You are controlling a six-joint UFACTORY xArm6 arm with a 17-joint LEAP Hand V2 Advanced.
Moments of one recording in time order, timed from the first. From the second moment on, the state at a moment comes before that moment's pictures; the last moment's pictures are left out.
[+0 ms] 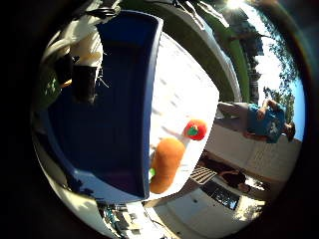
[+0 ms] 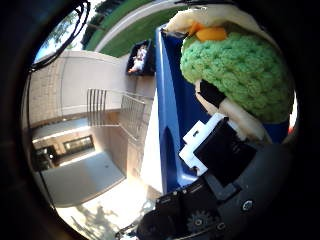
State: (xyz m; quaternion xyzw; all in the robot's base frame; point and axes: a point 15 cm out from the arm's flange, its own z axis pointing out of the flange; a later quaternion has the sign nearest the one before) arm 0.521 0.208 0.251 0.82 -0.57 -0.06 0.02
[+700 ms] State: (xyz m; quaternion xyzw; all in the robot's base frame) arm 0.506 0.082 0.338 0.83 -0.56 -0.07 -0.01
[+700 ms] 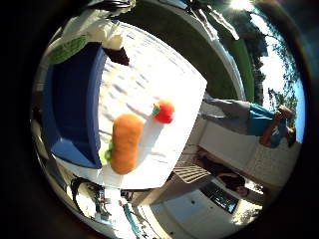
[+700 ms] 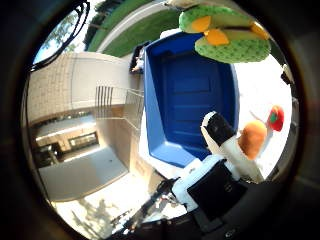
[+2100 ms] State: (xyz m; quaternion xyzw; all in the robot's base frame) arm 0.560 -0.133 0.220 0.76 -0.65 -0.03 0.04
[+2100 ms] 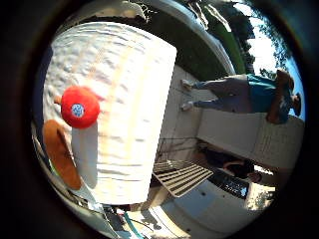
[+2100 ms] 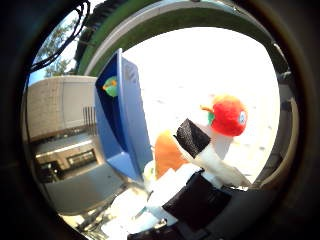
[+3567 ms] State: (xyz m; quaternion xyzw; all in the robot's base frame) arm 0.469 0.146 0.378 0.87 -0.50 -0.06 -0.01
